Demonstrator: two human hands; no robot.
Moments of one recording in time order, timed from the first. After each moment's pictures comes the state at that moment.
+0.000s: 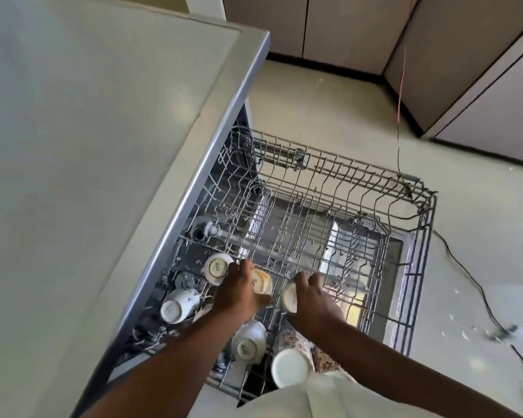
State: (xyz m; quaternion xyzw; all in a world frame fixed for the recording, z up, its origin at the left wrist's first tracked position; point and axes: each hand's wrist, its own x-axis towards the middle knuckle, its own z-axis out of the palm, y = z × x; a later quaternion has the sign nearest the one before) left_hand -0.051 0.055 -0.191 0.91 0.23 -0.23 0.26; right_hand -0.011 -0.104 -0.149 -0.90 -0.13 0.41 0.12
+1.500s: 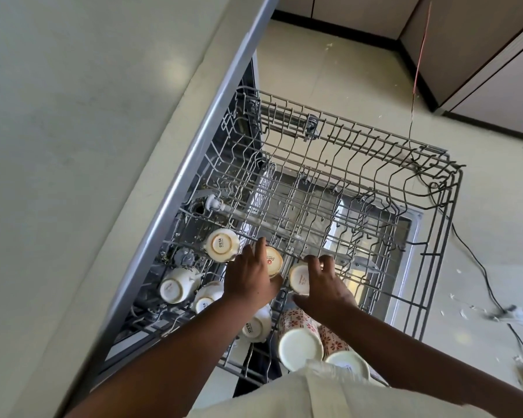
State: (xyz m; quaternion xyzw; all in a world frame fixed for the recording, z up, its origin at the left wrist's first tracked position) left_hand -0.061 0.041 -0.210 0.95 0.15 -0.23 0.13; right_hand -0.023 -0.119 -0.206 -0.90 -0.13 0.38 0.16
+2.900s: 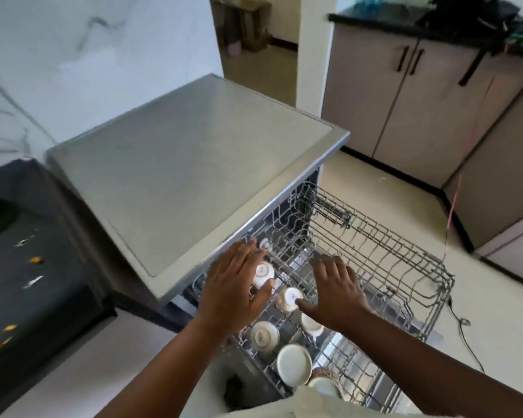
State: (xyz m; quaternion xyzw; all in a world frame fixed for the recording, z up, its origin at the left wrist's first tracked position) left_hand -0.160 0.038 -0.010 0.97 0.19 0.13 0.12; right_hand -0.009 -0.119 -0.051 -0.90 -0.41 0.14 0.04
